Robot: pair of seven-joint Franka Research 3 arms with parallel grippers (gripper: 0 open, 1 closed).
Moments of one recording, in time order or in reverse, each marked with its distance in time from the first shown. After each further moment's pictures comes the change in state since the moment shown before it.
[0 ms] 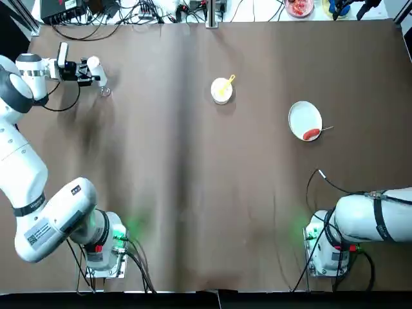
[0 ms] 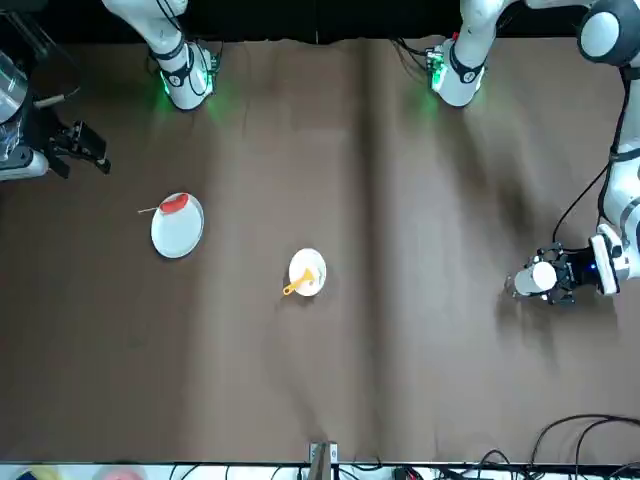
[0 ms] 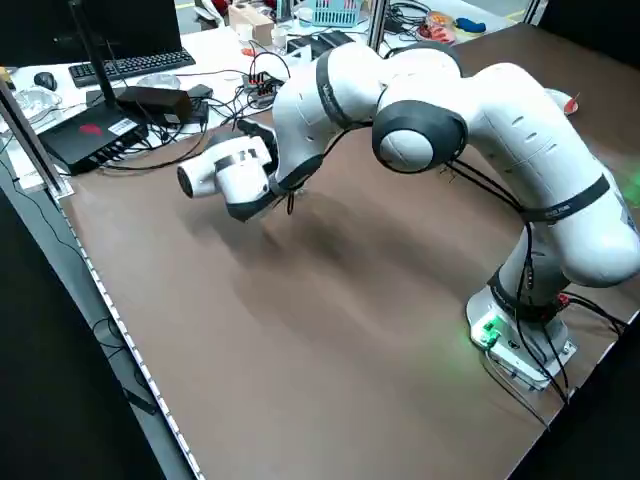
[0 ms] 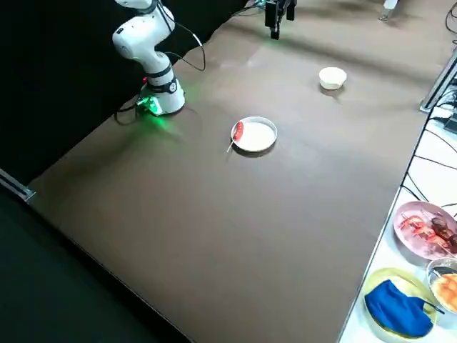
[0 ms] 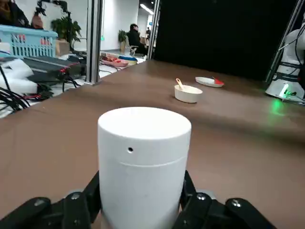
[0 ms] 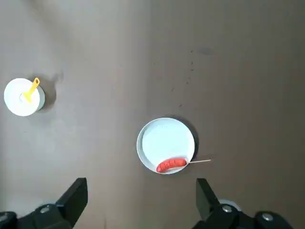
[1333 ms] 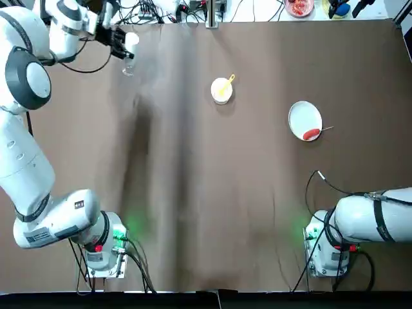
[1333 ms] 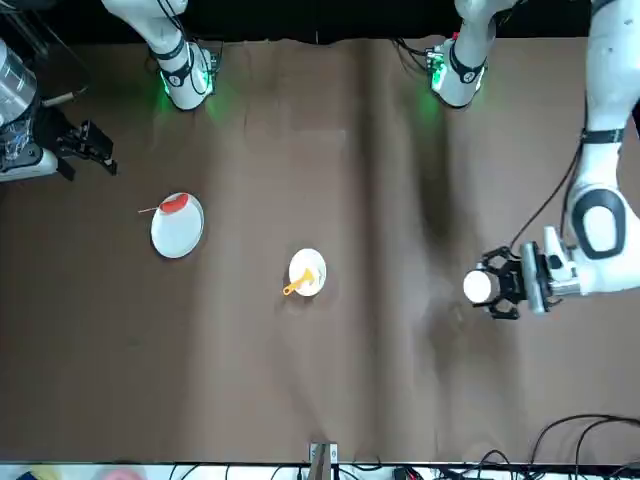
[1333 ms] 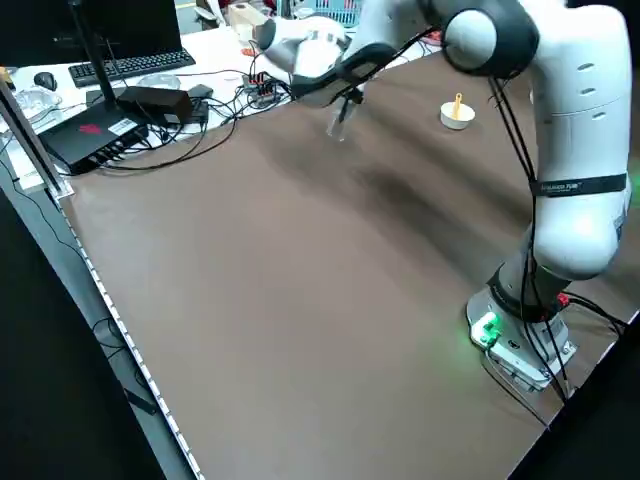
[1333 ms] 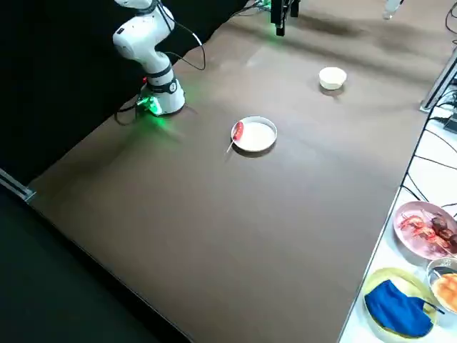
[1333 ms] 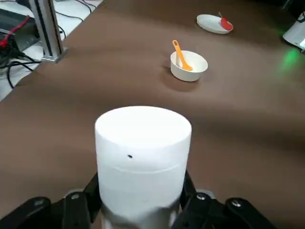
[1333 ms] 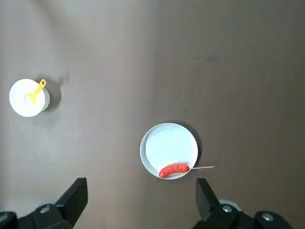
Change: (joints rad) left arm -0.414 -0.368 -0.002 -0.217 0.114 0.381 -0.326; right arm 0.029 0.000 0.001 0.000 -0.003 0.020 -0.001
